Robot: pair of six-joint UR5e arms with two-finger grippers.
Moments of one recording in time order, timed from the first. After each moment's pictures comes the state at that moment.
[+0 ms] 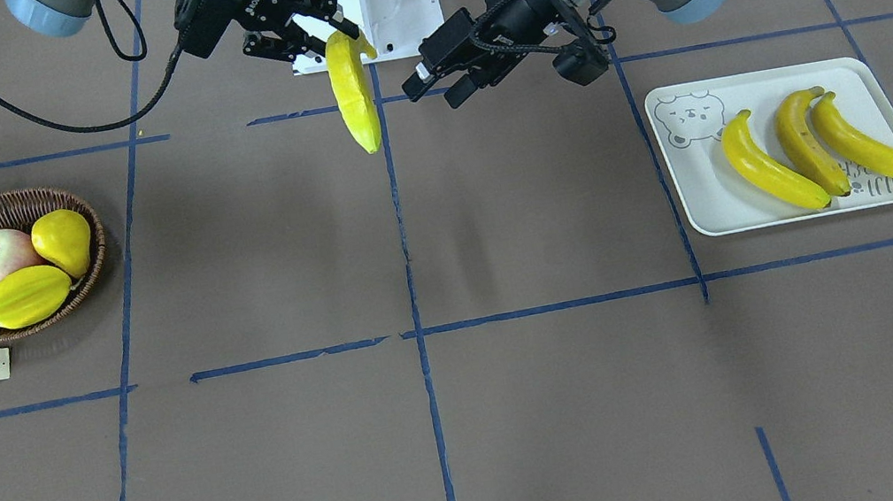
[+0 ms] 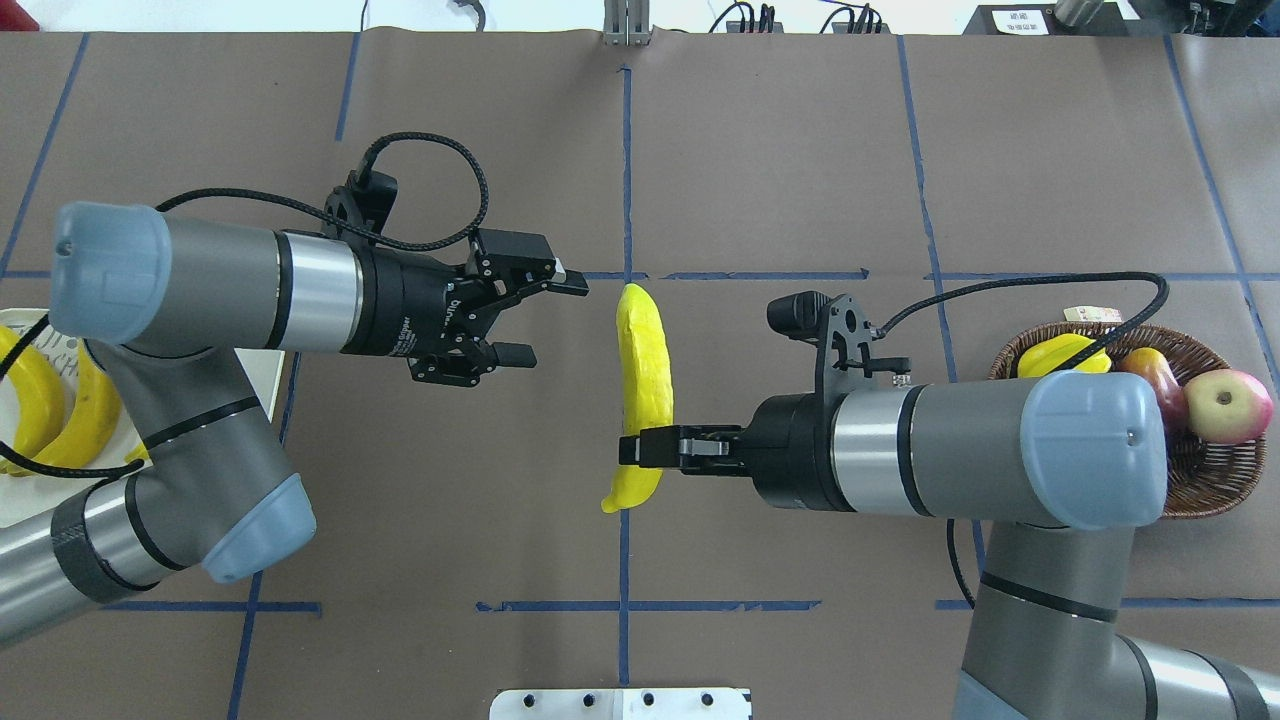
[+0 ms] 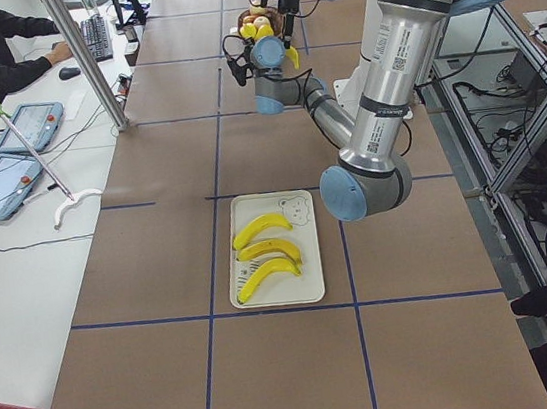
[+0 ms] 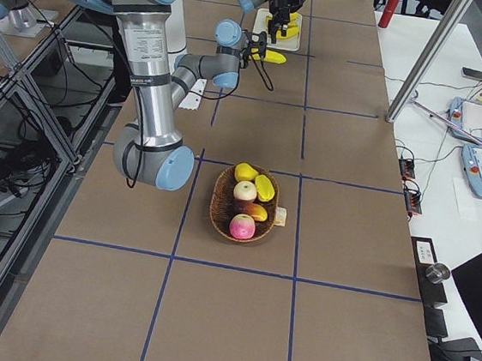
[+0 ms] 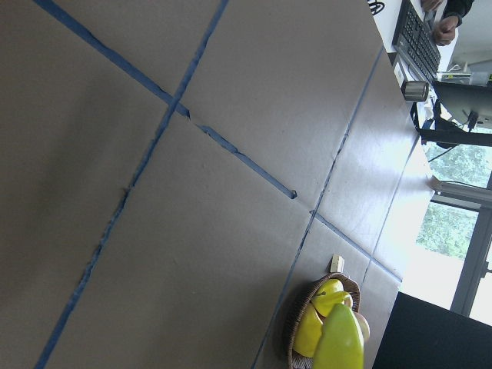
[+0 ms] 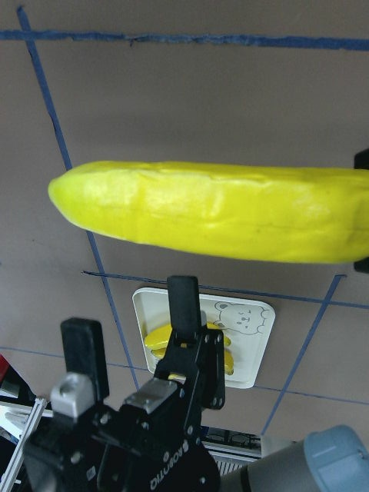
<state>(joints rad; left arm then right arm) -0.60 -2.04 -1.81 -2.57 -1.98 -2.03 0.38 -1.23 2.07 -0.81 1.78 1.47</state>
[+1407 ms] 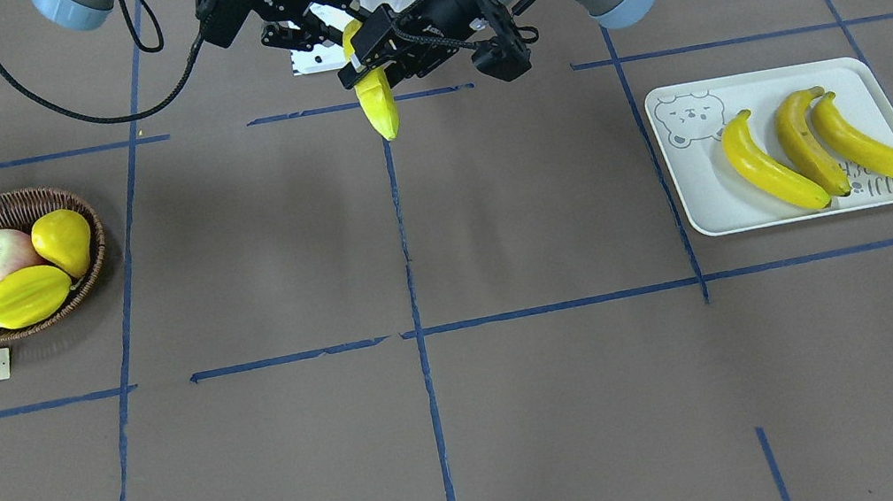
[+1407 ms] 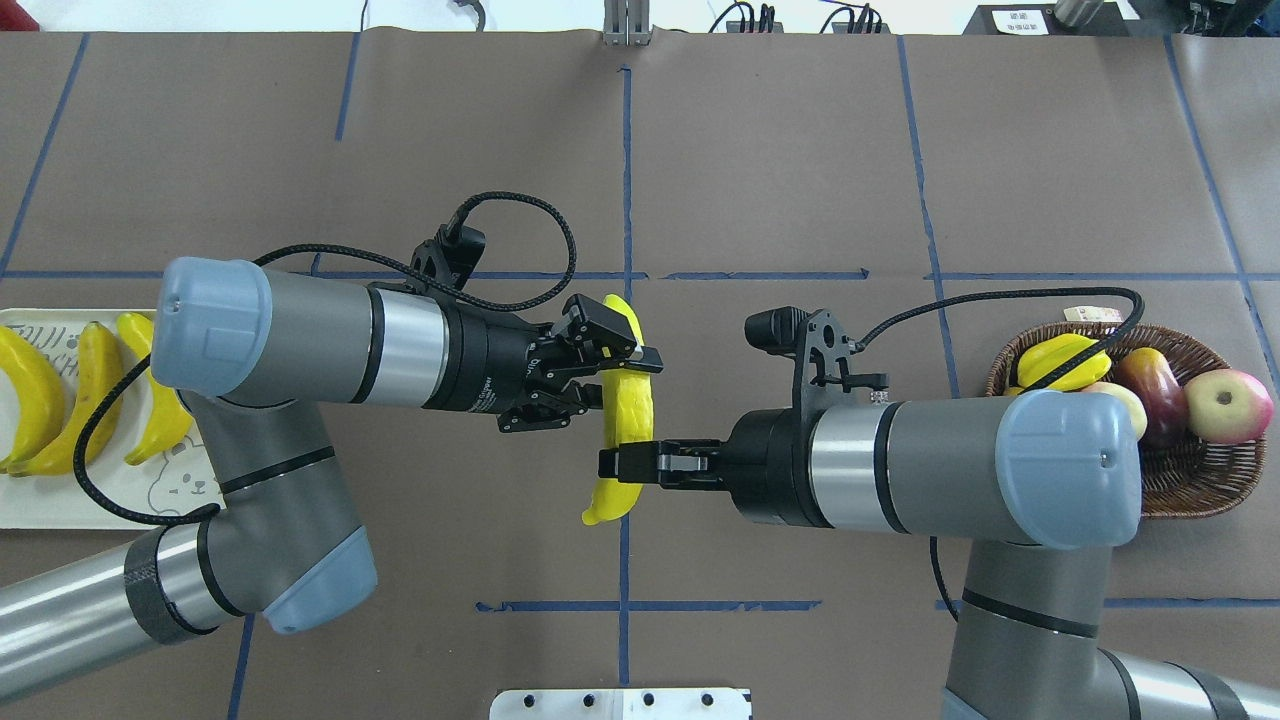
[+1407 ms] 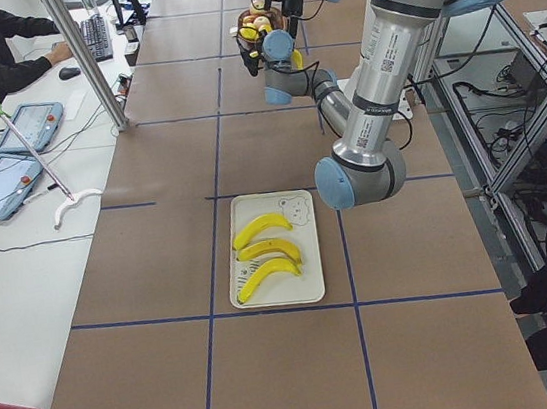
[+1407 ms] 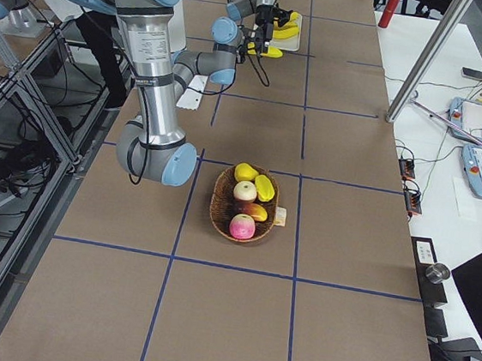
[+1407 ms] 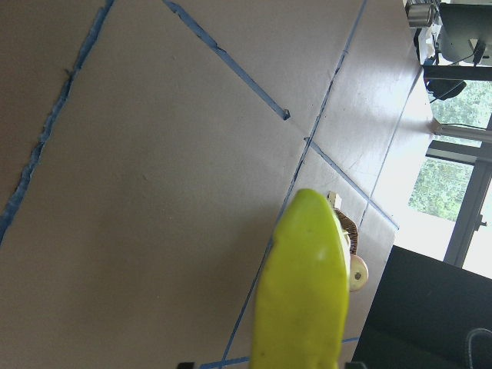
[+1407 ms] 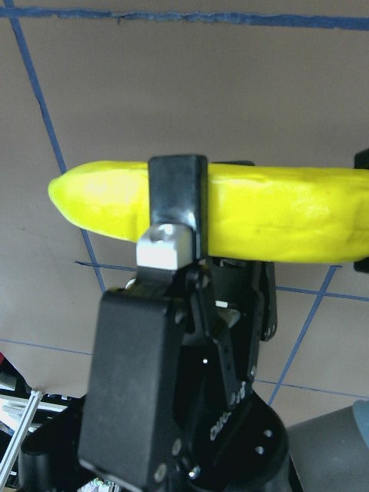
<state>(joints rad) -0.52 -2.10 -1.78 -2.57 -1.97 -2.00 0.36 -1.22 2.06 -0.81 1.76 1.47</state>
